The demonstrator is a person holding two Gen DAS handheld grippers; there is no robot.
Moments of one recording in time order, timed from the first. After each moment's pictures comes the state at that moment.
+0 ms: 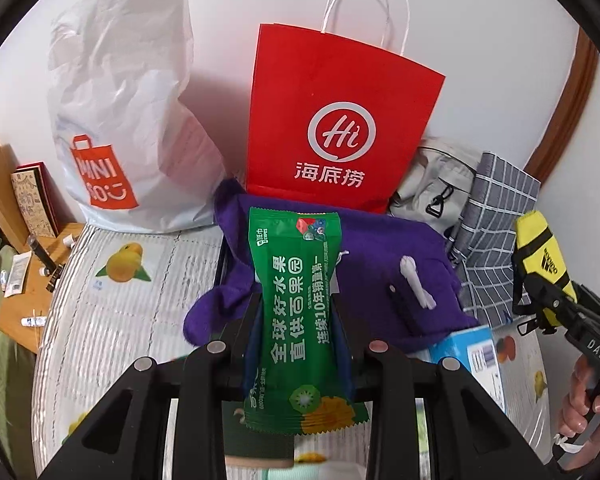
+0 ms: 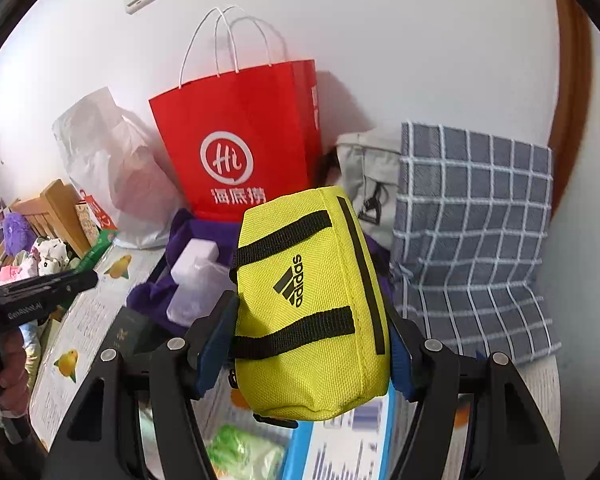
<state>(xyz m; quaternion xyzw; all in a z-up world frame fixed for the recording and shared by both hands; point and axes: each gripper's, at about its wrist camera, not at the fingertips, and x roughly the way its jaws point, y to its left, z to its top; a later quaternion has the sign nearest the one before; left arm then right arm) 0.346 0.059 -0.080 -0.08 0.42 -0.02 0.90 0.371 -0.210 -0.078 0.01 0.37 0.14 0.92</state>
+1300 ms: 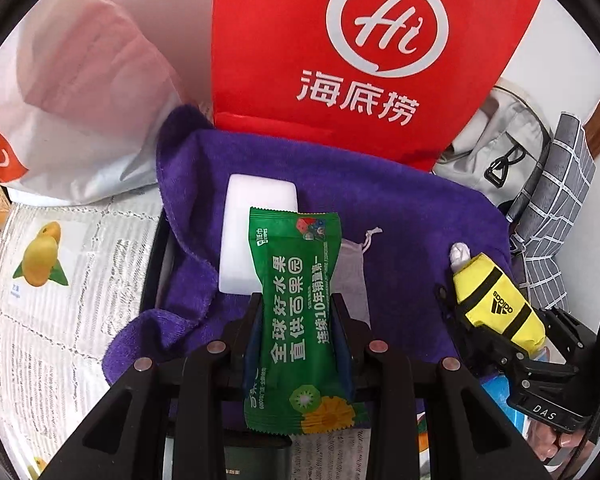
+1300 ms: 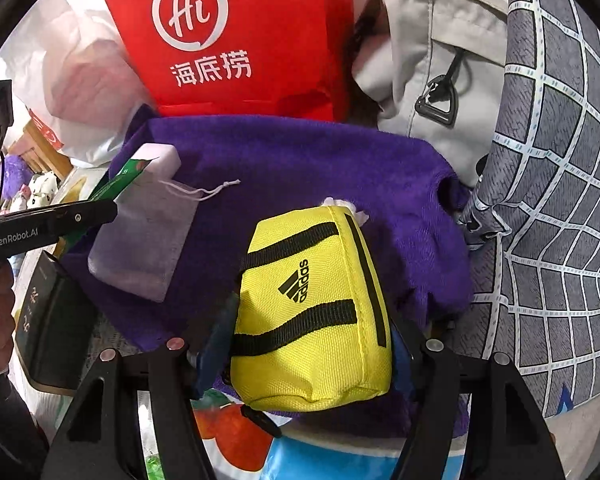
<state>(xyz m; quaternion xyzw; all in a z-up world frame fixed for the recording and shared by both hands) 0.443 0.048 -0.184 -0.10 0.52 -0.03 0.85 0.456 -0.177 -0.216 -0.04 0.50 0.18 0.85</state>
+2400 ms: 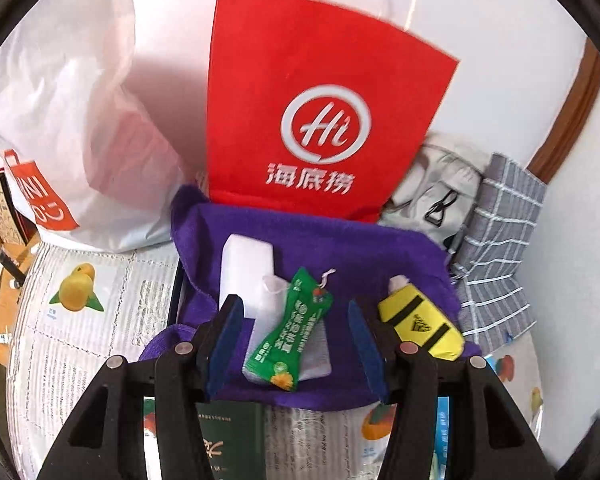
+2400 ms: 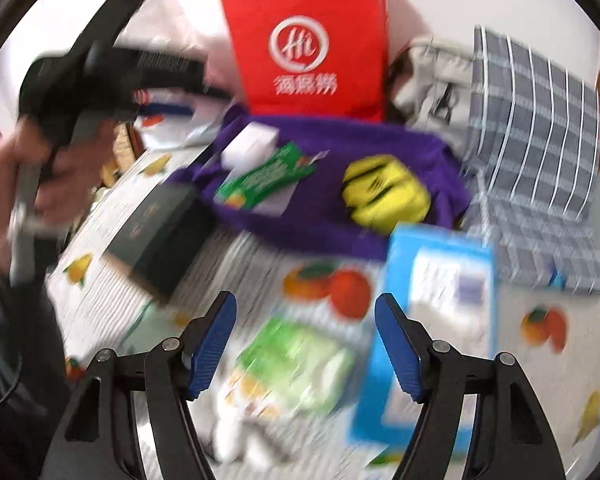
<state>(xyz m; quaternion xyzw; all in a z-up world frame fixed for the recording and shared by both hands) 0.399 0.044 -0.100 -0.09 0.43 -0.05 0.90 0.268 -0.170 -0.189 -0.02 0.46 0.22 0.86</state>
